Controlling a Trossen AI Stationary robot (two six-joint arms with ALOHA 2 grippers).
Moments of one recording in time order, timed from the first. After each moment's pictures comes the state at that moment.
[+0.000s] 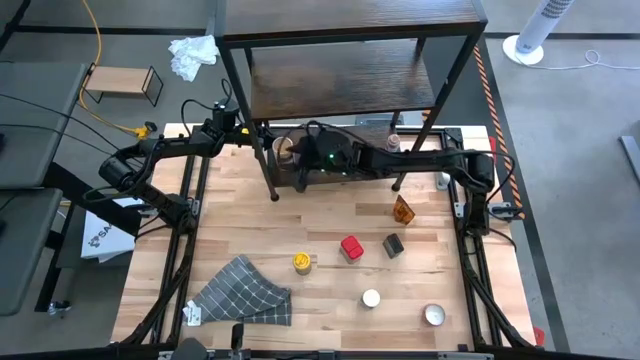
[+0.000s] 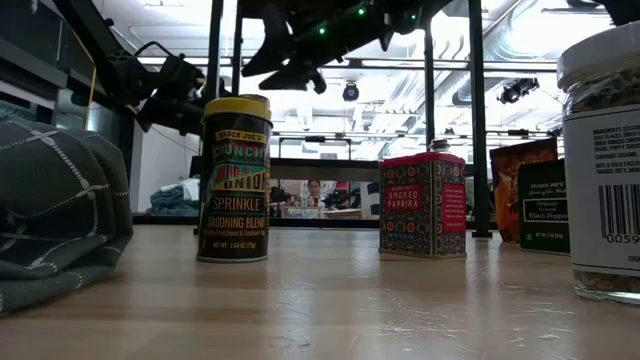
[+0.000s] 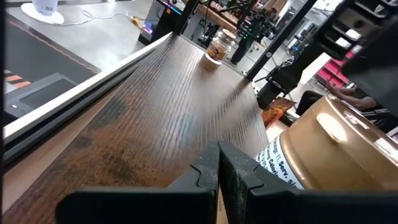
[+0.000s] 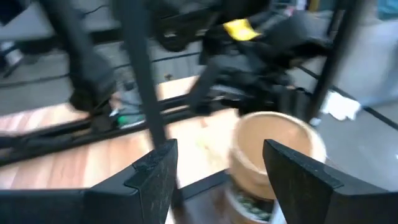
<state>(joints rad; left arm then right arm) 0.95 1.48 0.65 0.48 0.86 -0.24 -0.18 1.92 1.52 0.09 0.10 0.05</state>
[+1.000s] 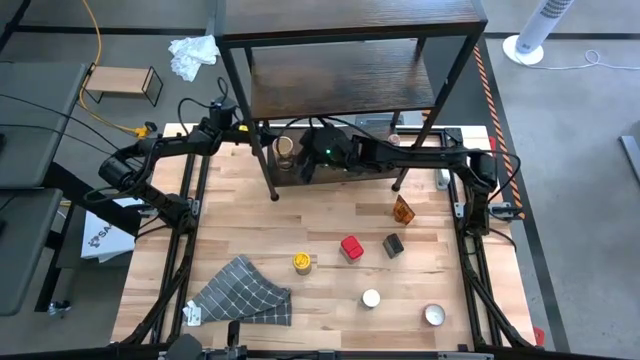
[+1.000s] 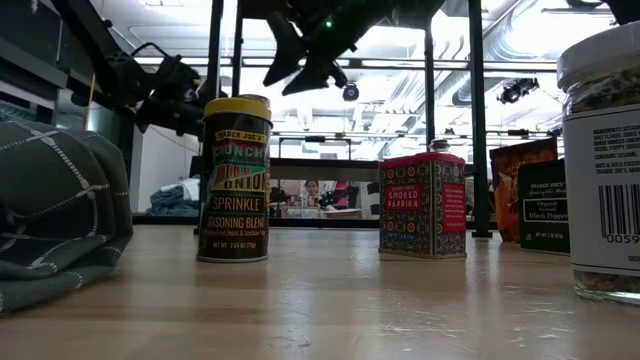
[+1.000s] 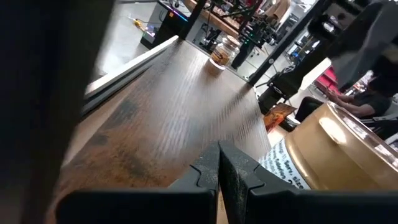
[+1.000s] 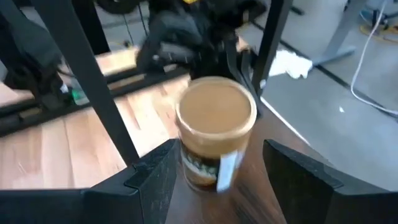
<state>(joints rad) 1.00 1.48 0.65 0.48 0.89 -0.26 -0.19 1.90 1.64 -0.24 0.28 0.13</state>
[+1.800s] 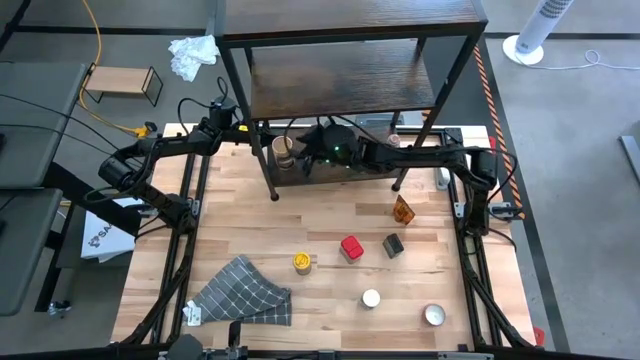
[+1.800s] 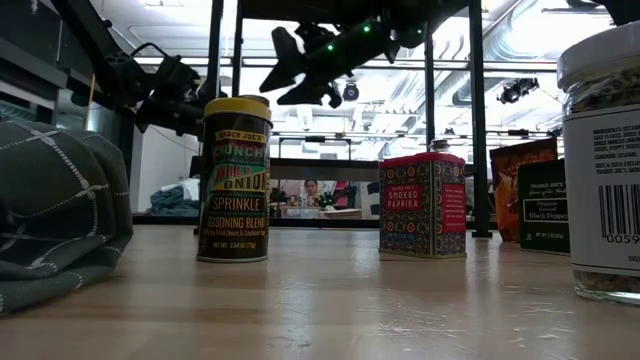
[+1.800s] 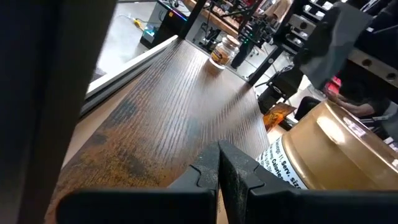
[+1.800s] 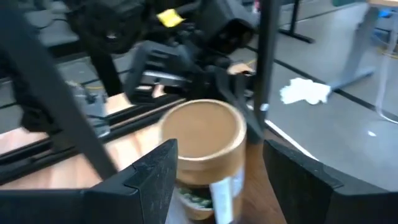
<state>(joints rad) 0.99 1.48 0.65 0.48 0.89 -0.26 -0.24 1.90 1.45 0.15 0.16 0.15</state>
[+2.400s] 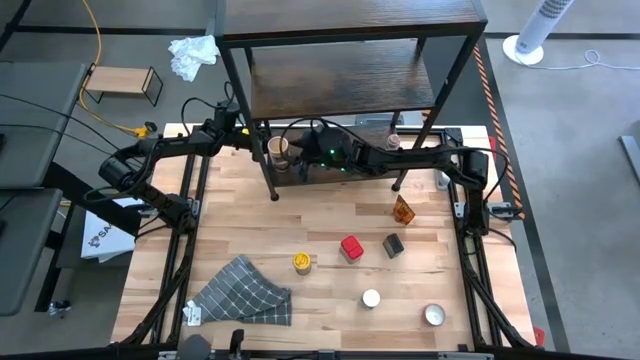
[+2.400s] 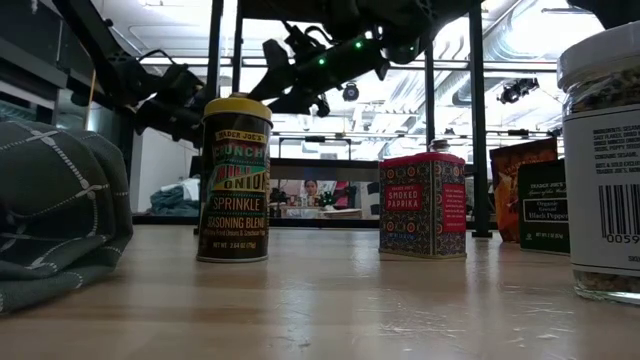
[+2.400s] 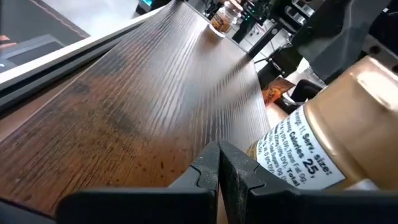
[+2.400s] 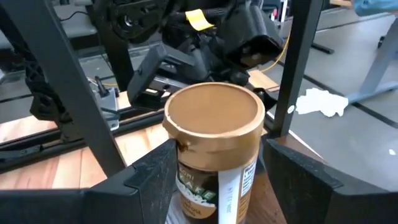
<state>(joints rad) 0.96 1.48 0.65 0.33 0.90 -0.21 -0.25 1.97 1.45 0.26 0.11 0.08</state>
